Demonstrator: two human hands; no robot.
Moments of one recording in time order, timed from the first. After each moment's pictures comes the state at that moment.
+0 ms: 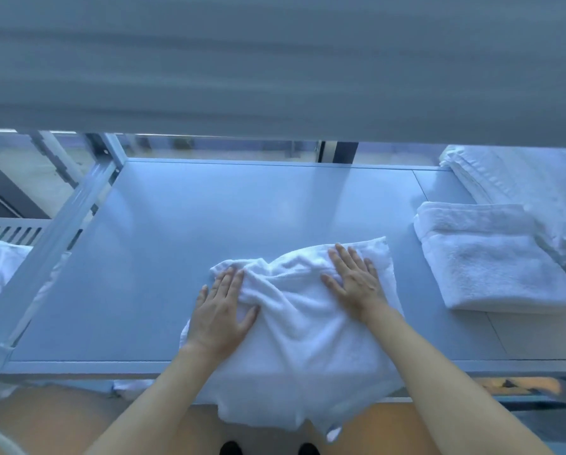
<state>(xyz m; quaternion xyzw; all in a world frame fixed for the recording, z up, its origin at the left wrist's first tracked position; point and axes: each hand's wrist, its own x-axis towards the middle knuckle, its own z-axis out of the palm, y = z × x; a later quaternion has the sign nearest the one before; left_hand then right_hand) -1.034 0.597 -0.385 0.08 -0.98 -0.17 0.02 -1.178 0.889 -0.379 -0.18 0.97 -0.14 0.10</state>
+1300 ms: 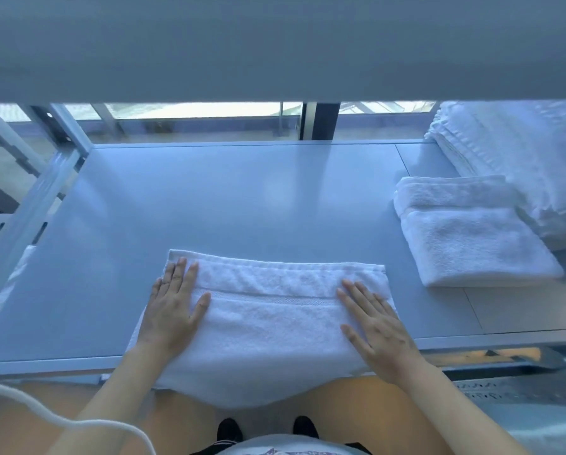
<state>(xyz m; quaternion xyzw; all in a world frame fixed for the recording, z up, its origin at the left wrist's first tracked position) -1.021 0.566 -0.401 0.09 -0.98 -0.15 0.01 -1.072 0.995 -0.394 -0.27 0.95 -0.16 0.06</state>
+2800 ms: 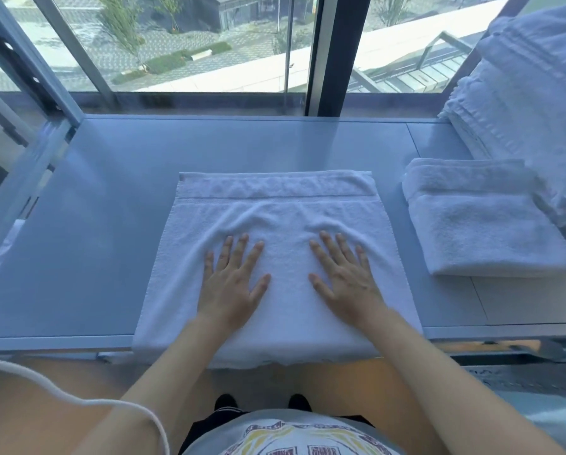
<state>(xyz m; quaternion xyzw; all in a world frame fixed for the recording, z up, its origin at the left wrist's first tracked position) -1.060 0.665 -0.403 0.04 -0.99 -0.12 -0.02 -1.132 0.929 -0.393 -0.25 0.96 -0.10 0.08</state>
